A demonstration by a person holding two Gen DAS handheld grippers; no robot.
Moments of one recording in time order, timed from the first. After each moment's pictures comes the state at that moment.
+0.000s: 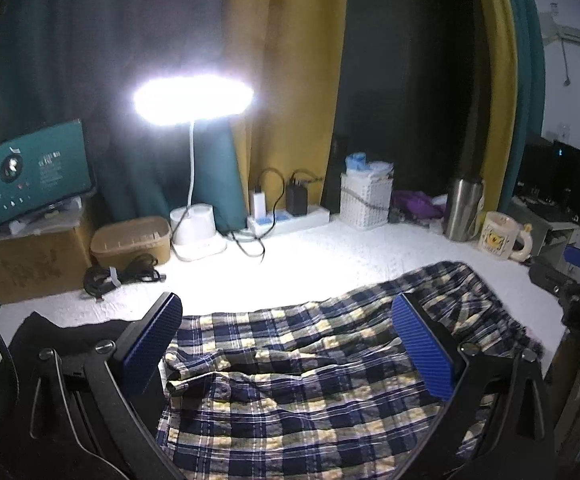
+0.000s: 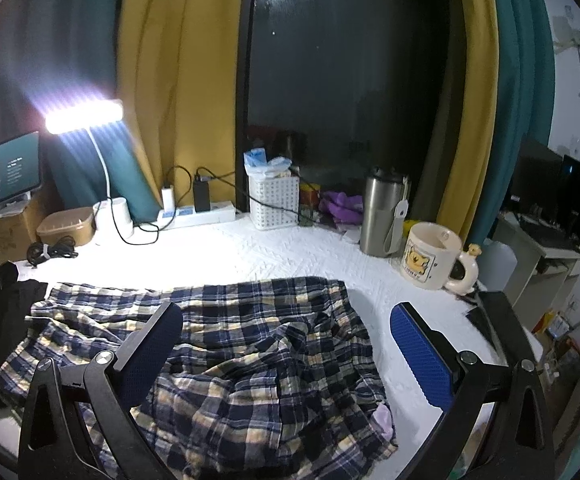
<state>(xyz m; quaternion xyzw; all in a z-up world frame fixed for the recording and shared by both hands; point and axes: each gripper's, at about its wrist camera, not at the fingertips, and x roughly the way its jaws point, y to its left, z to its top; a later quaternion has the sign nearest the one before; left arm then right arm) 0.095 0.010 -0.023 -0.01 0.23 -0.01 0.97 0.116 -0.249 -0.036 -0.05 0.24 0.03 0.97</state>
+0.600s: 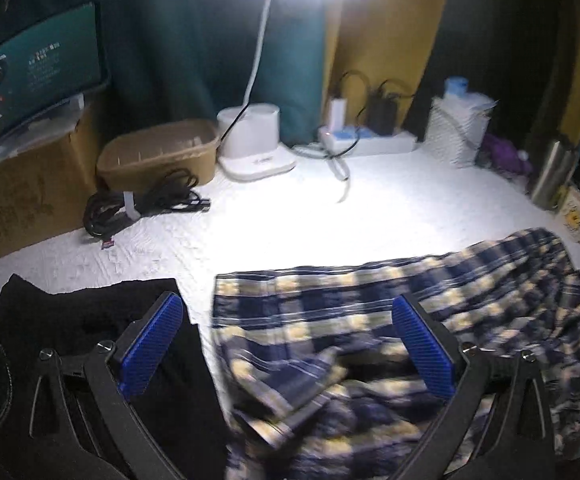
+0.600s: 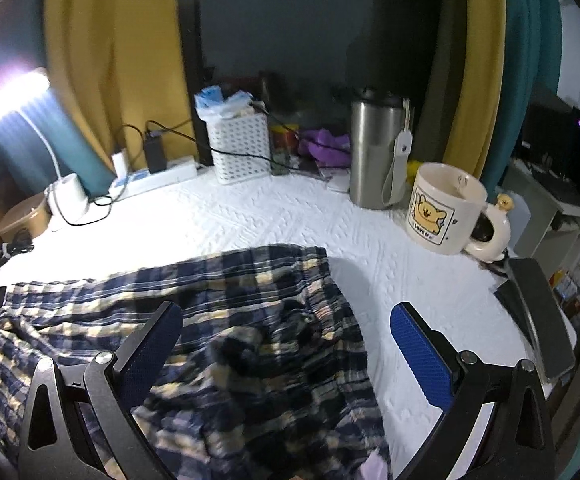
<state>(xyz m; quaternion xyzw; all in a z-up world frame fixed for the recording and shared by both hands) 0.195 0.100 -0.098 -0.04 0.38 0.05 0.92 0.220 -0.296 -0.085 -0.02 0.33 0.02 0.94</state>
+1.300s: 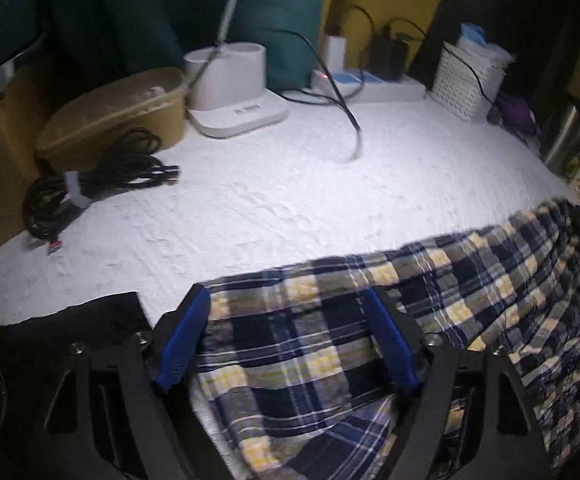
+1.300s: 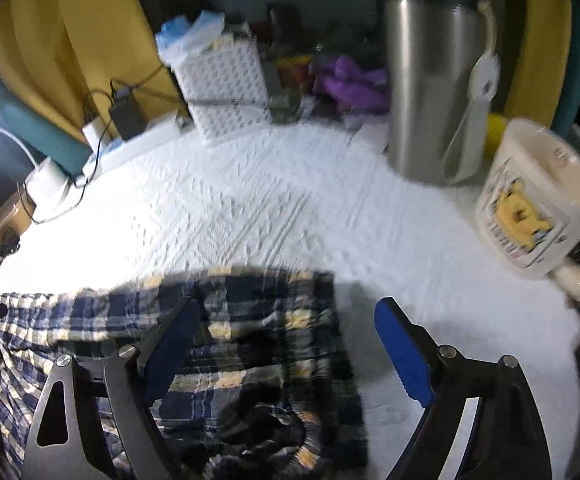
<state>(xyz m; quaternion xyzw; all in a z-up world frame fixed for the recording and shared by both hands) 0.248 0.113 -0.139 -0.03 0.46 -0.01 0.89 0.346 -0.321 -0.143 0.01 0.44 0.09 0.89</state>
